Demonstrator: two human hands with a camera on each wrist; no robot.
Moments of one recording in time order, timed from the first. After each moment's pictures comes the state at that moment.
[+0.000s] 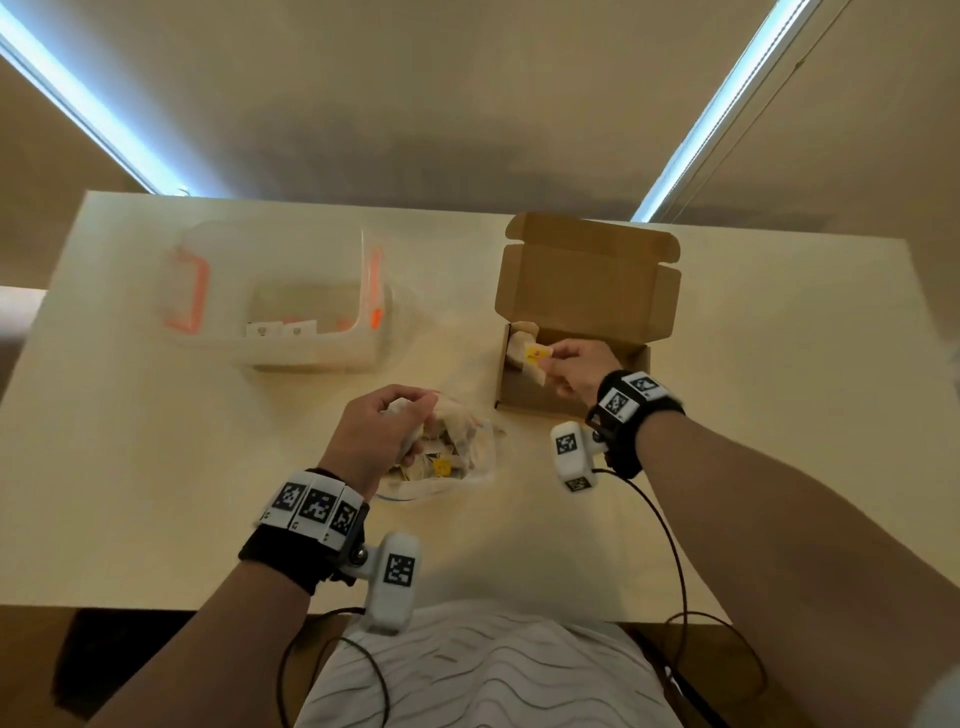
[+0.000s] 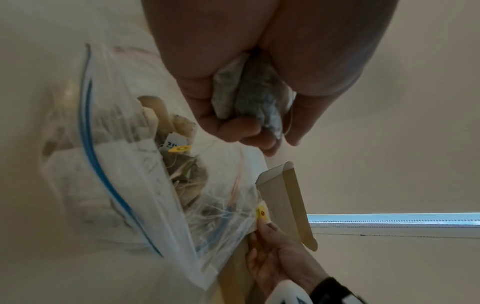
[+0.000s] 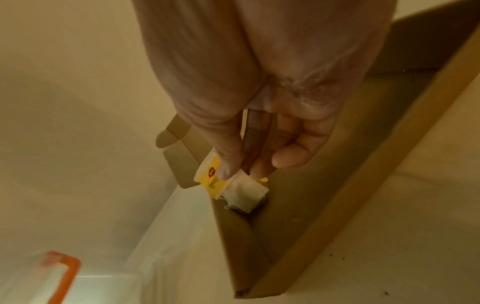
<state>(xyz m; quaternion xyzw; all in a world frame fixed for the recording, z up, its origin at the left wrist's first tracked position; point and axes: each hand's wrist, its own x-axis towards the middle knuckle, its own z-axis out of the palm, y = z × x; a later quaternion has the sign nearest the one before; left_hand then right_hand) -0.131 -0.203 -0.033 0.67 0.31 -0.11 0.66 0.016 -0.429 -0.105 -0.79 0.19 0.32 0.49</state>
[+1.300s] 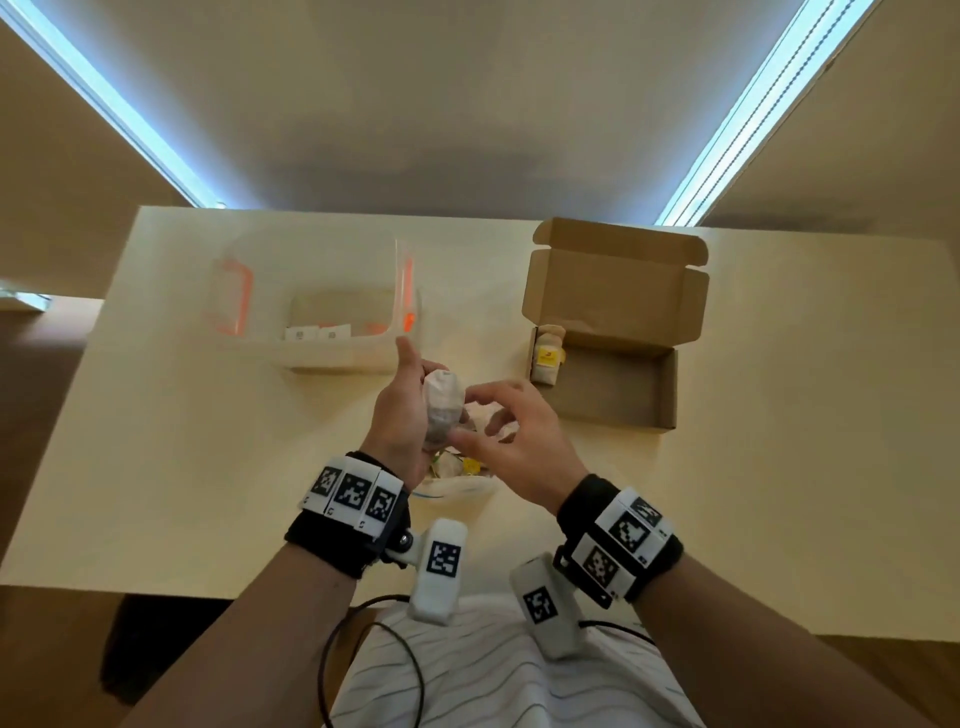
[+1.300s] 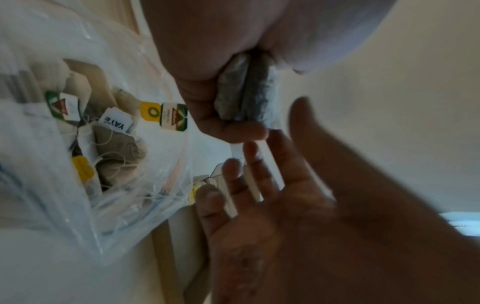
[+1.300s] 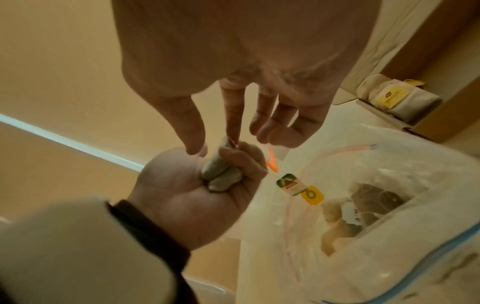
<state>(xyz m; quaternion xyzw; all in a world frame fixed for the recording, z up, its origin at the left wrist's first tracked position) -0.120 -0.212 0.011 0.50 0.36 -0.09 0.79 -0.111 -0.353 0.000 -0.78 -0.07 0.26 0.56</state>
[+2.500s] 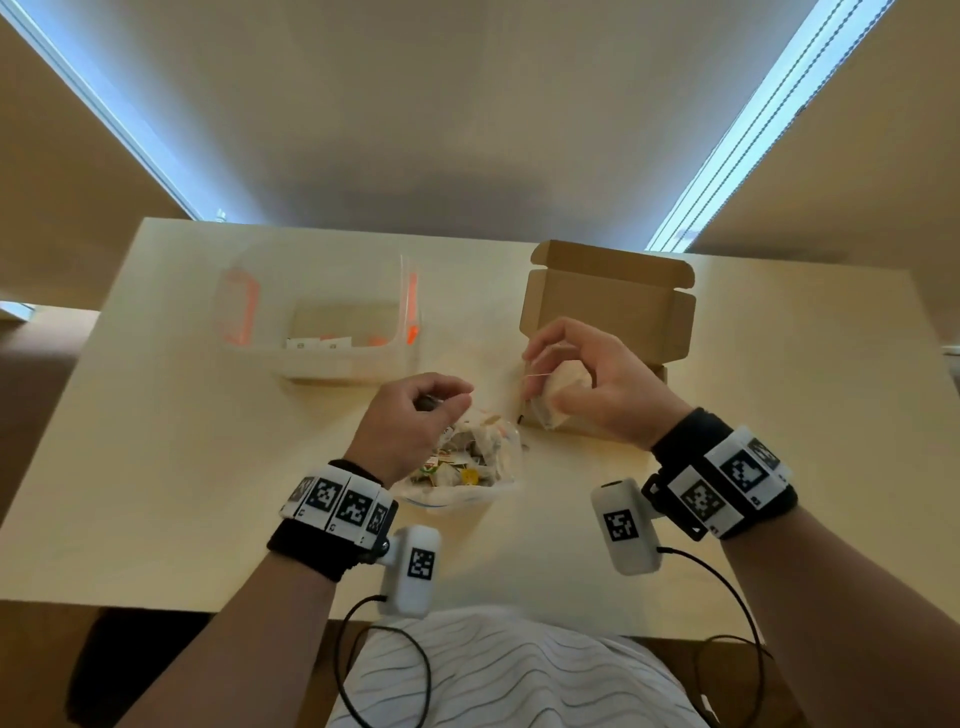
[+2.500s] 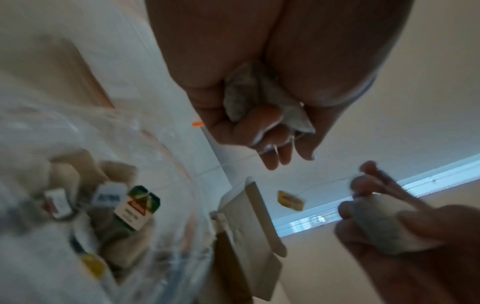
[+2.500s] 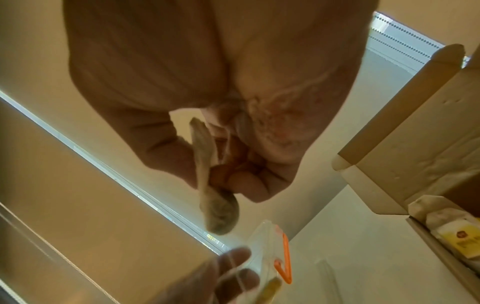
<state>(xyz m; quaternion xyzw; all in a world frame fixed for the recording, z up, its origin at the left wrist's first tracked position) -0.131 -0.188 0.005 0.78 0.17 -0.07 0.60 -0.048 -0.404 0.055 -0.79 -0.21 0.28 0.51</state>
